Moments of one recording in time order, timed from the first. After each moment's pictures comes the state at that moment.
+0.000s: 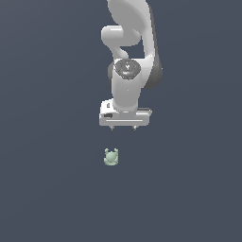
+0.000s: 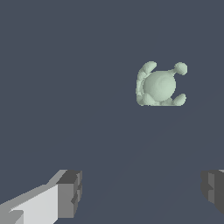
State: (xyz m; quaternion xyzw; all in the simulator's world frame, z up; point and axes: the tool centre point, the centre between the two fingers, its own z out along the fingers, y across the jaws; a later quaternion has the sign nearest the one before) arm -0.015 0.012 0.158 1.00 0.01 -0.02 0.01
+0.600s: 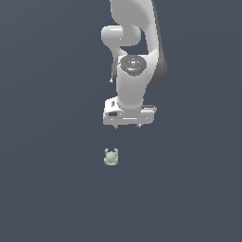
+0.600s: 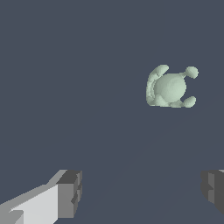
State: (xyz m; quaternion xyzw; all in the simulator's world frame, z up) arm -0.015 0.029 0.169 1.00 0.03 -0.02 0.00
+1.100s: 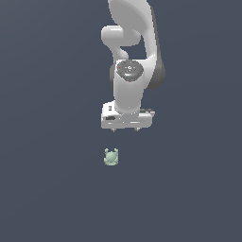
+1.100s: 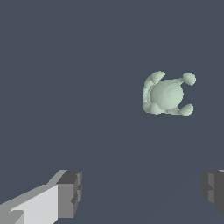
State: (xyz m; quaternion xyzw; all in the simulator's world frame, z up) arm -0.002 0.021 0.161 1.00 0.02 -0.02 0.00
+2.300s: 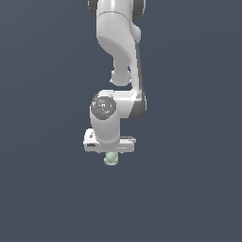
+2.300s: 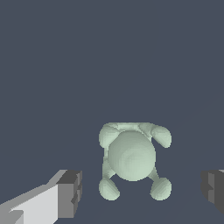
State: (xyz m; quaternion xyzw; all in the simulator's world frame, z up) arm 0.070 -0.046 0.090 1.00 0.00 0.00 0.00
